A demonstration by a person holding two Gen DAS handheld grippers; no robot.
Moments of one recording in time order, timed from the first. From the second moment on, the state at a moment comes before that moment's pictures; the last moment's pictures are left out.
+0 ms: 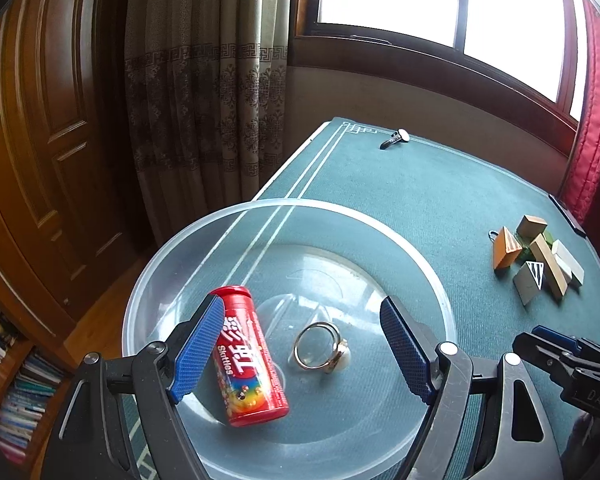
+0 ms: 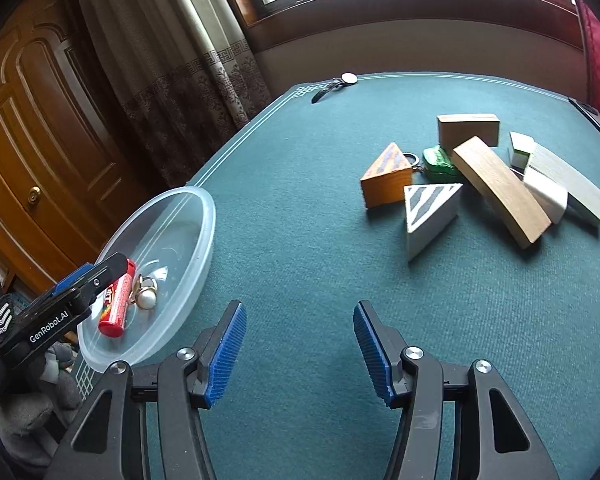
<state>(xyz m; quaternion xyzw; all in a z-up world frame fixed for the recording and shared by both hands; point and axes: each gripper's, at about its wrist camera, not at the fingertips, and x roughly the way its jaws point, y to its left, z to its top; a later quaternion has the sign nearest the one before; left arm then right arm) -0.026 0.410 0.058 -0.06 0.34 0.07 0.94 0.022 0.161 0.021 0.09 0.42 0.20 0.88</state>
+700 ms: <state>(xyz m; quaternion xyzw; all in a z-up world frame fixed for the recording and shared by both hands) 0.004 0.289 0.068 0.01 0.35 -0.04 0.94 0.016 0.049 0.010 0.14 0.39 0.09 0.90</state>
